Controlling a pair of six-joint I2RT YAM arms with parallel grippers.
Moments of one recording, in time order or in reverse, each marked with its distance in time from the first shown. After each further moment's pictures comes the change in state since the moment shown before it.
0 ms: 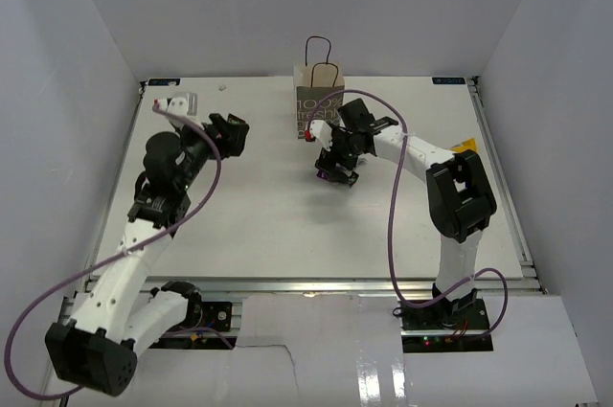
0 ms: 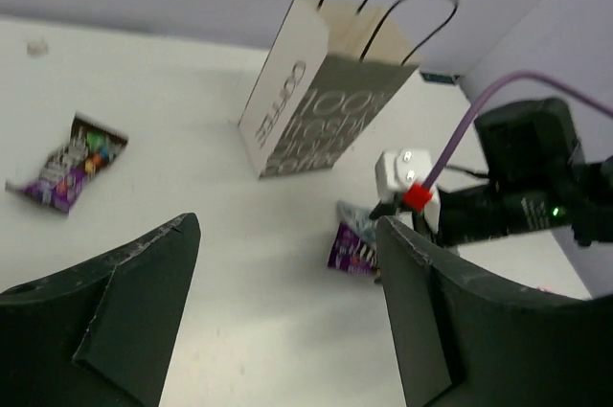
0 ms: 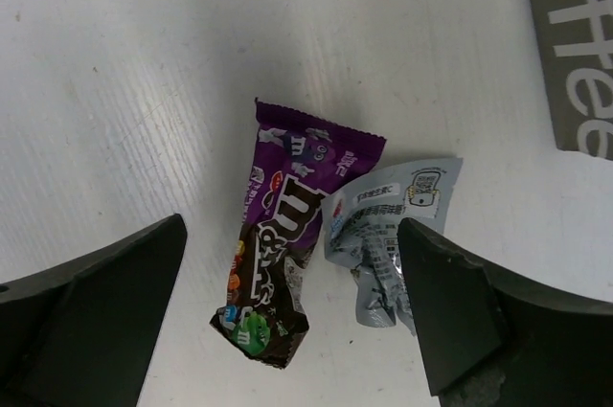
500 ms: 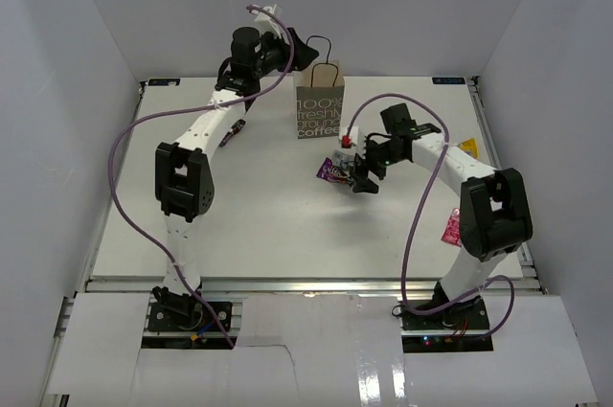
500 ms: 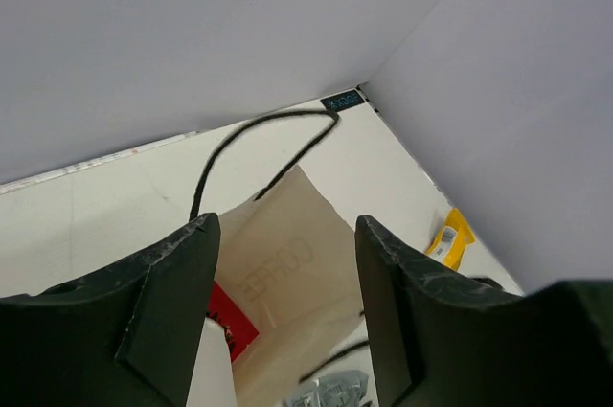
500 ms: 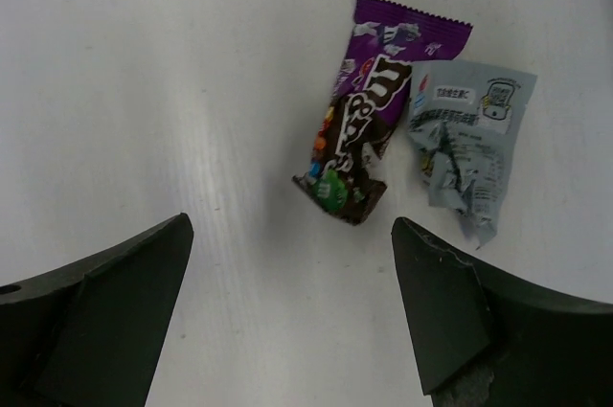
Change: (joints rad) left arm -0.066 1.218 1.126 0.096 0.322 -0.104; right arm -0.229 -0.237 -0.239 -0.132 -0.376 -0.232
